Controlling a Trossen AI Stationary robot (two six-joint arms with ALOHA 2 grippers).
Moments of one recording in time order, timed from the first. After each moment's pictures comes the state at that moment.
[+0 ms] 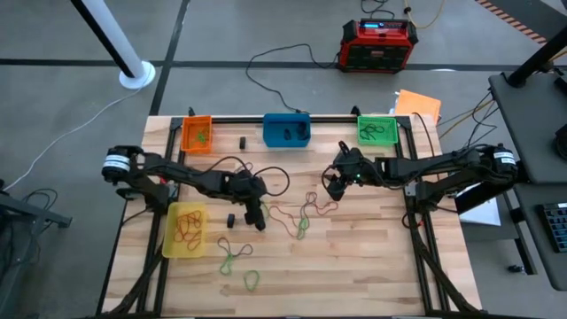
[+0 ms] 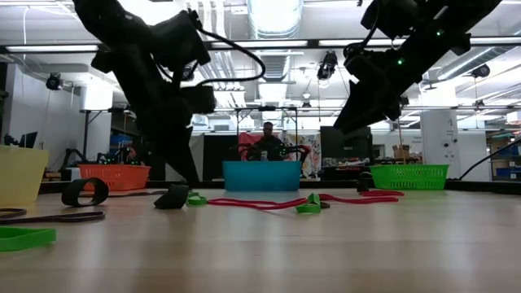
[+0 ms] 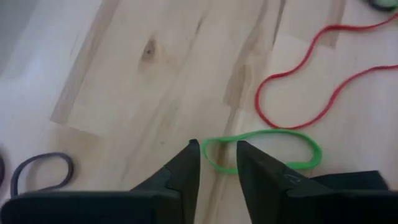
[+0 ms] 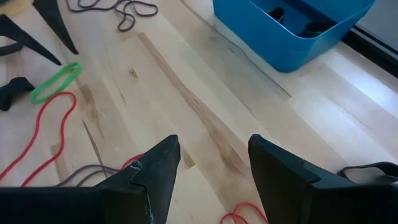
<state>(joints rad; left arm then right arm) -0.01 1.59 0.77 -0.22 -0.14 -0.29 -0.11 1.24 0.63 -0.11 0.29 0.35</state>
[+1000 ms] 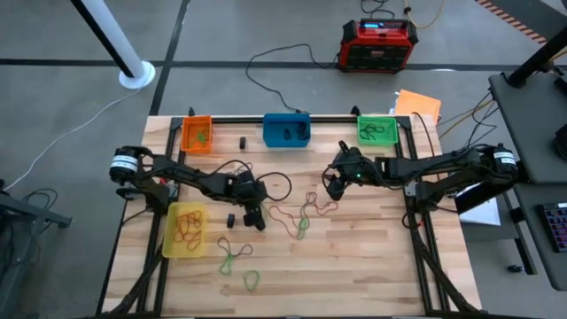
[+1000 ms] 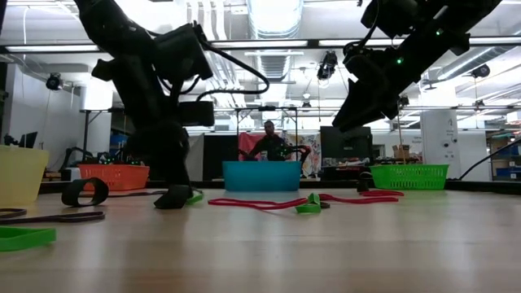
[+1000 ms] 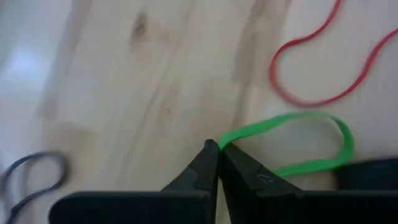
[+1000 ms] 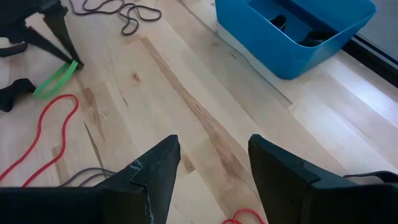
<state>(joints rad) -0.01 1.65 0.77 -0.24 -0.18 -0.21 -0.11 1.24 0.63 -0.09 0.29 0.32</state>
